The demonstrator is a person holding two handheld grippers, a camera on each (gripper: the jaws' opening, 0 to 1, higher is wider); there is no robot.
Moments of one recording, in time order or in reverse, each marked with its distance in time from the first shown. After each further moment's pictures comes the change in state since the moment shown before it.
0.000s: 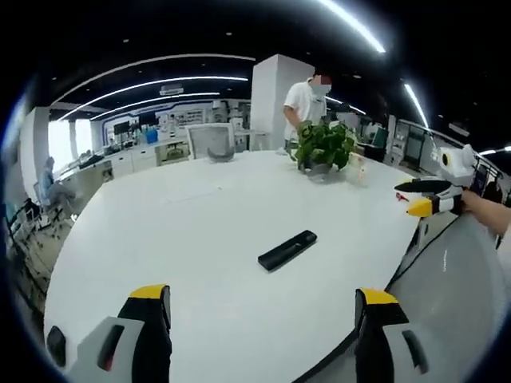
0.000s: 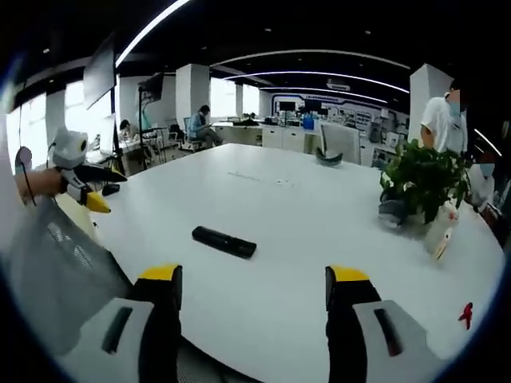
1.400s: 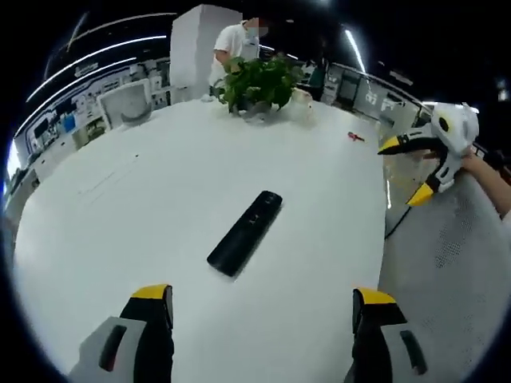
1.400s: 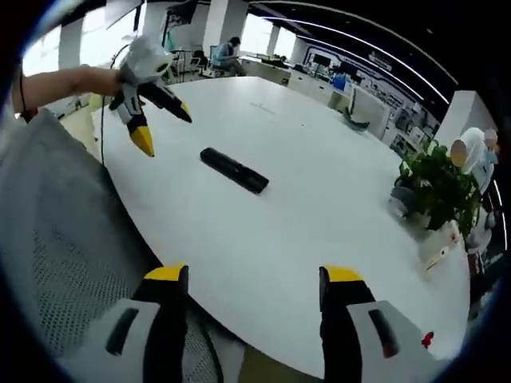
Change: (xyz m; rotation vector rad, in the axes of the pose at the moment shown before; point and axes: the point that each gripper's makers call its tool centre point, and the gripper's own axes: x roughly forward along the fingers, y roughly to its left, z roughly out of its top) left arm 0.113 -0.024 0.000 0.043 0.205 -0.378; right arm 0.008 0.014 -0.065 -0.286 0.389 0.036
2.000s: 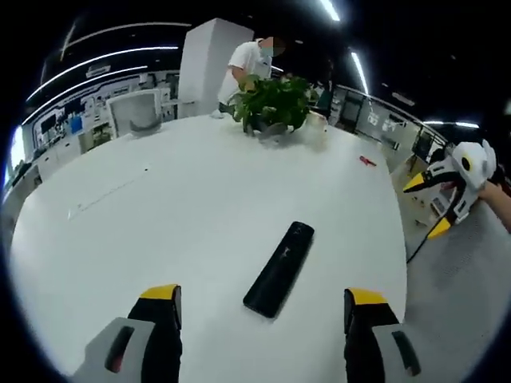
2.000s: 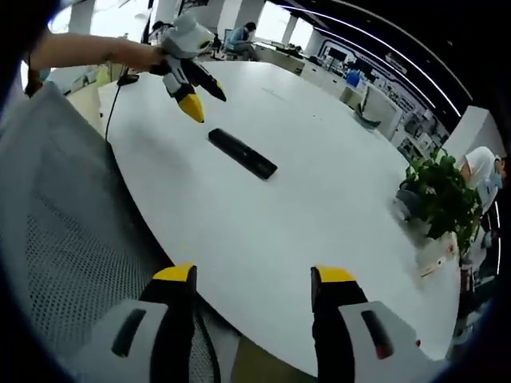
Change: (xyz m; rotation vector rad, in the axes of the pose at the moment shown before) left arm 0.025 0.043 0.024 0.070 -0.041 0.063; right arm 0.004 0.001 -0.012 -0.073 0.076 0.003
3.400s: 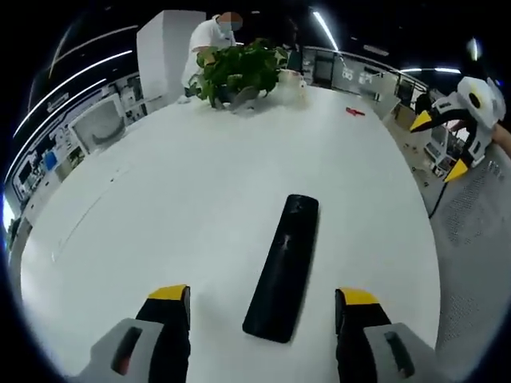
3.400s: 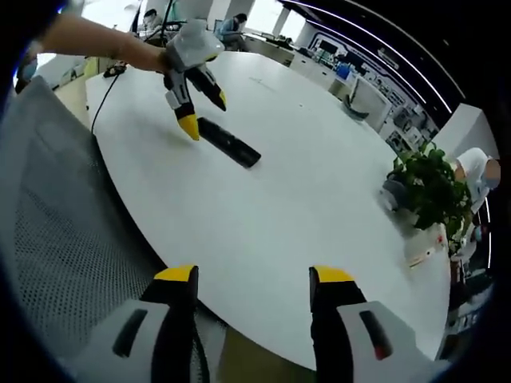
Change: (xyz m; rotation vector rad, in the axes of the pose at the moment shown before) left arm 0.056 0.004 -0.009 0.233 0.151 -0.016; right arm -0.002 -0.017 -0.011 0.029 0.042 -0.074
